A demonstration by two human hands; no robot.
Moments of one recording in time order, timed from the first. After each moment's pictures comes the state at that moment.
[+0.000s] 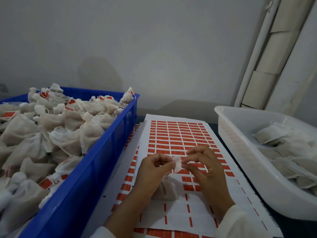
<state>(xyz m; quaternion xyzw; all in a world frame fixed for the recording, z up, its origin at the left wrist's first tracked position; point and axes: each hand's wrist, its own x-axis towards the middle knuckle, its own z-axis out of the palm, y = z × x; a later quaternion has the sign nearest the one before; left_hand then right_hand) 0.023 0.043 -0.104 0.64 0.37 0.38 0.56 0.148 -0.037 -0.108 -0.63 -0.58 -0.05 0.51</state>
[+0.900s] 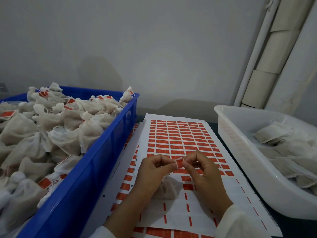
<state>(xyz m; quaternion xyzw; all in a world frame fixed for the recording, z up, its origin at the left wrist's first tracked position) 0.023 0.040 -0.103 0.66 0.35 0.37 0.56 0.141 -0.038 -0.110 -0.64 -0.53 0.07 0.55</state>
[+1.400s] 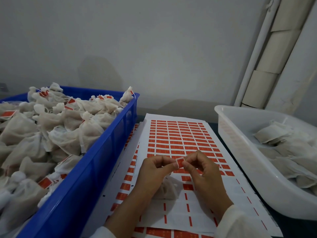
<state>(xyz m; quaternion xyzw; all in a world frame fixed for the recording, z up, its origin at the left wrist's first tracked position) 0.022 0.038 -0.102 0.66 0.35 0.37 0.56 0.140 -0.038 -0.110 -0.64 -0.53 0.07 0.55</state>
